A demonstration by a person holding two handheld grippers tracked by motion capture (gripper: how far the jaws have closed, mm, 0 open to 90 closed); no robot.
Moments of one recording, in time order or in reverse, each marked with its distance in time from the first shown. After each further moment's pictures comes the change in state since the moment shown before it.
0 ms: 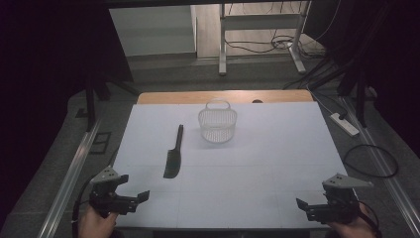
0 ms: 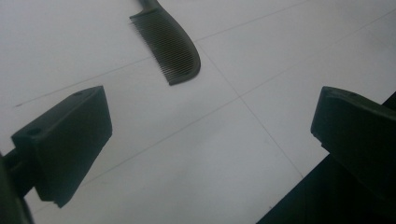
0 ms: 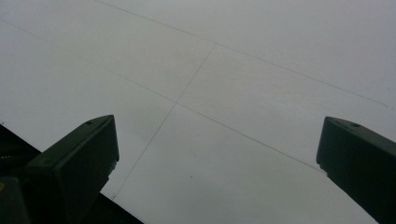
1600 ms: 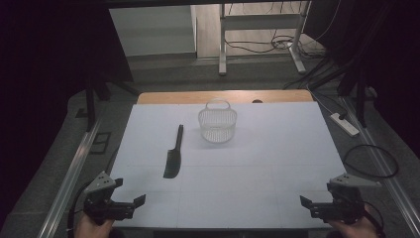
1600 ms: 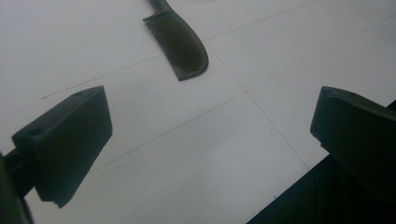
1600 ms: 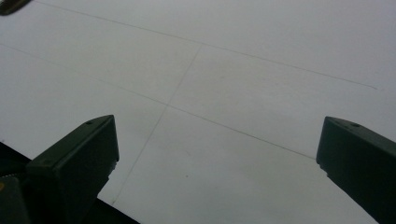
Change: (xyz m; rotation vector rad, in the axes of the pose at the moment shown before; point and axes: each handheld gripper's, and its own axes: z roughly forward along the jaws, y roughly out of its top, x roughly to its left) left arm -0.008 -0.012 -0.013 -0.030 0.061 0.017; right arm -0.009 -0.003 -0.004 -0.015 -0.009 0.097
